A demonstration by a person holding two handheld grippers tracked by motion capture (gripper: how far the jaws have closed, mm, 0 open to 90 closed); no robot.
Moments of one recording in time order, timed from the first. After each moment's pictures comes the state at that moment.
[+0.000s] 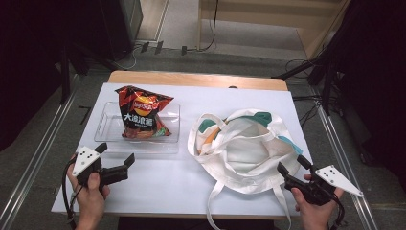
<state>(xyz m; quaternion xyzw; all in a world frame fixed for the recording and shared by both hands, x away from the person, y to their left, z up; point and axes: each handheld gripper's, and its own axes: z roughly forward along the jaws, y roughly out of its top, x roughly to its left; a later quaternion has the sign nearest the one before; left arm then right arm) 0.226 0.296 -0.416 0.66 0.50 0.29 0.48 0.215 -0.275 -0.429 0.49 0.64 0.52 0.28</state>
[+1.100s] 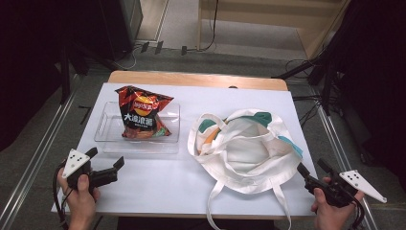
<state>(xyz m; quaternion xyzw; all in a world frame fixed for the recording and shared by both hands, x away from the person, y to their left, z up) 0.226 0.326 -0.437 0.66 0.52 0.29 0.46 0.215 -0.330 -0.448 0.54 0.59 0.53 0.28</state>
